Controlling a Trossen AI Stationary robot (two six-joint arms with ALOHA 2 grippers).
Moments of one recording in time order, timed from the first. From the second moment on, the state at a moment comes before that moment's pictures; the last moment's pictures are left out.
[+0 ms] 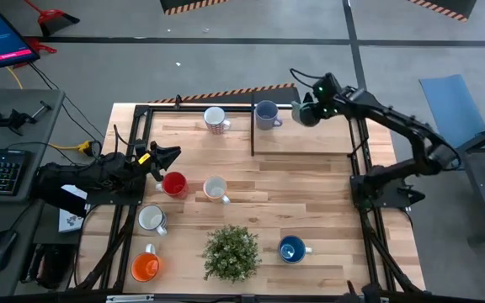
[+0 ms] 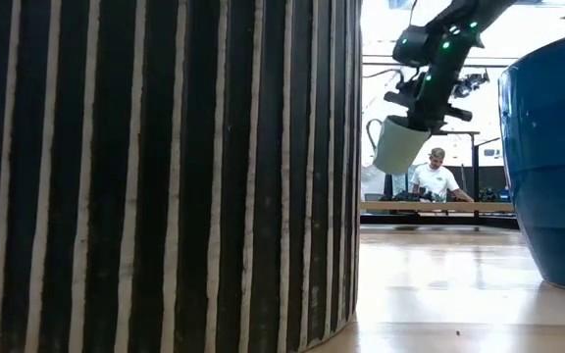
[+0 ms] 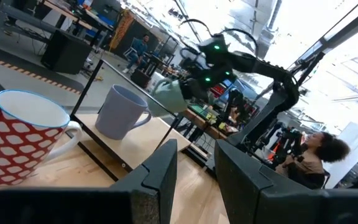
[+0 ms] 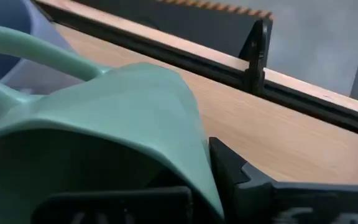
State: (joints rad) left arm -0.02 0.01 0.01 0.15 -0.46 -0.52; right arm -0.82 1.36 1.10 -0.75 0.12 0.33
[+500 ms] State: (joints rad) left arm -0.02 0.01 0.01 0.15 -0.46 -0.52; right arm -0.83 1.80 1.59 -1.08 0.09 0.15
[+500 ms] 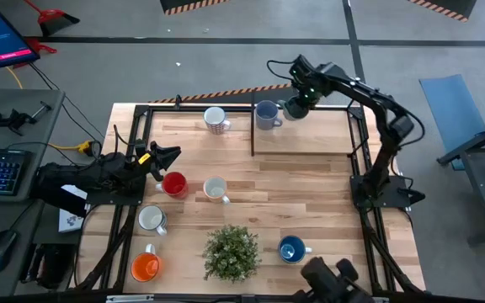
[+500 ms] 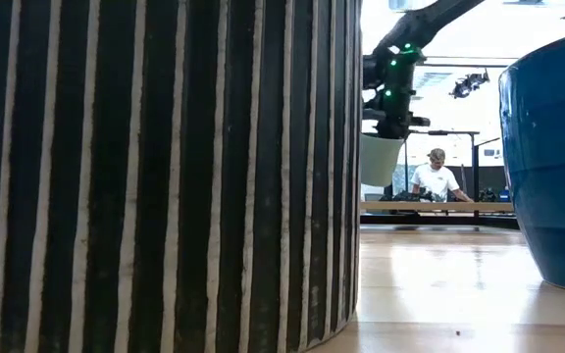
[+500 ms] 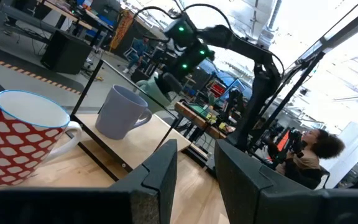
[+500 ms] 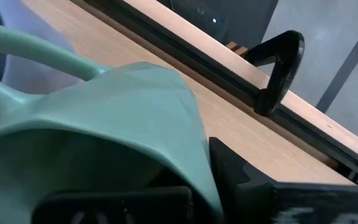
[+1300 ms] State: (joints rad) left arm -0.02 0.01 0.01 0.15 -0.46 -0.52; right arm -0.83 1.91 1.63 -1.12 0.07 0.23
